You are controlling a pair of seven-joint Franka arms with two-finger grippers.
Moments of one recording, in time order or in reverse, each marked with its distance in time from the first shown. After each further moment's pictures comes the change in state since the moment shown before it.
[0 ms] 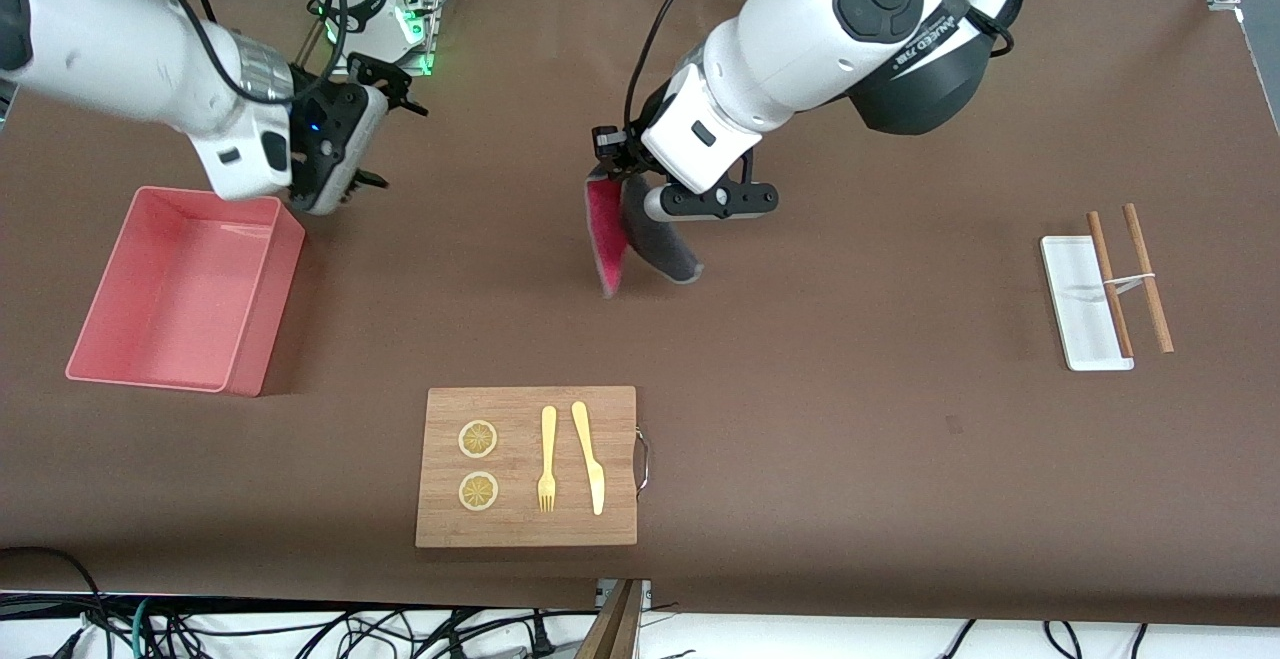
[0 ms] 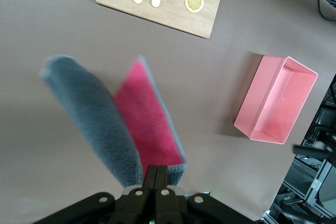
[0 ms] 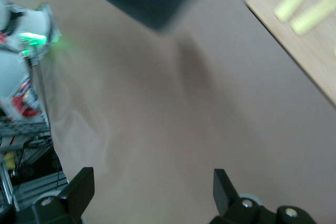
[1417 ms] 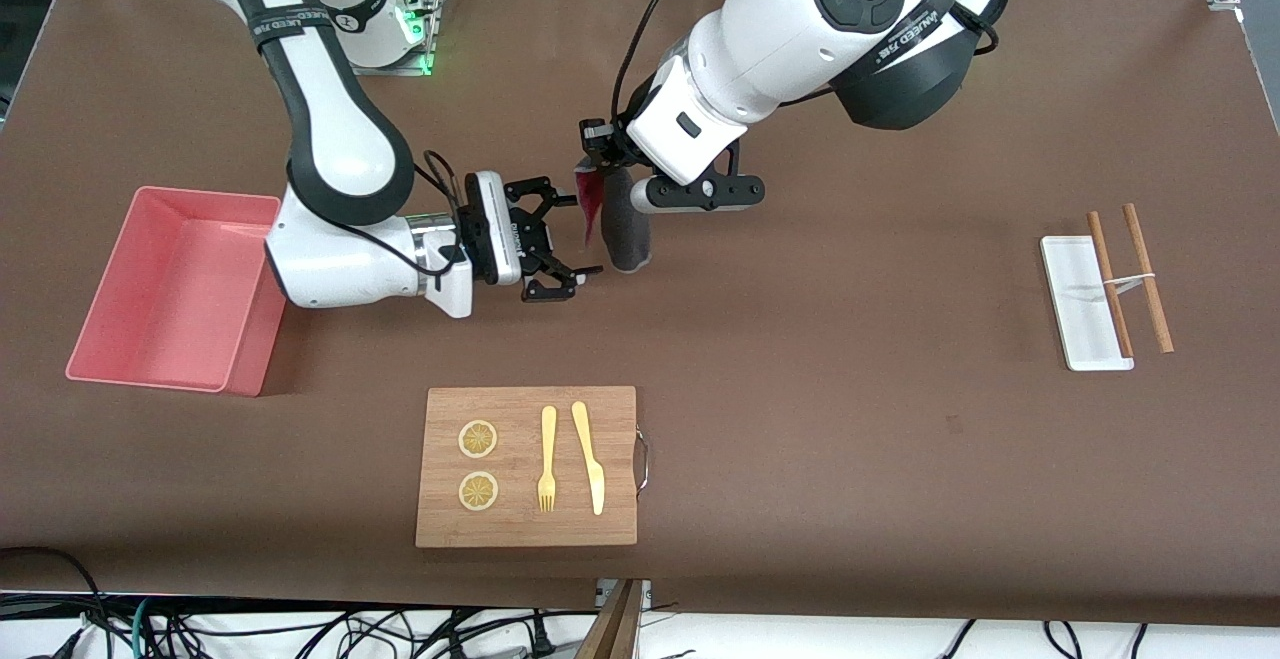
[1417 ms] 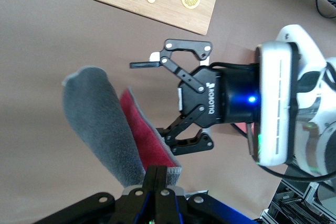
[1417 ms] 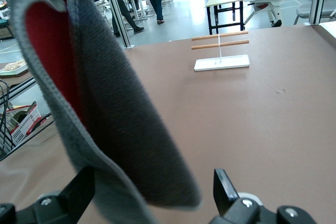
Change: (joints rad) left arm -0.018 0.004 0.001 0.005 0.000 0.010 -0.005; right arm 0.121 0.339 0.004 -0.051 0.720 0.293 -1.040
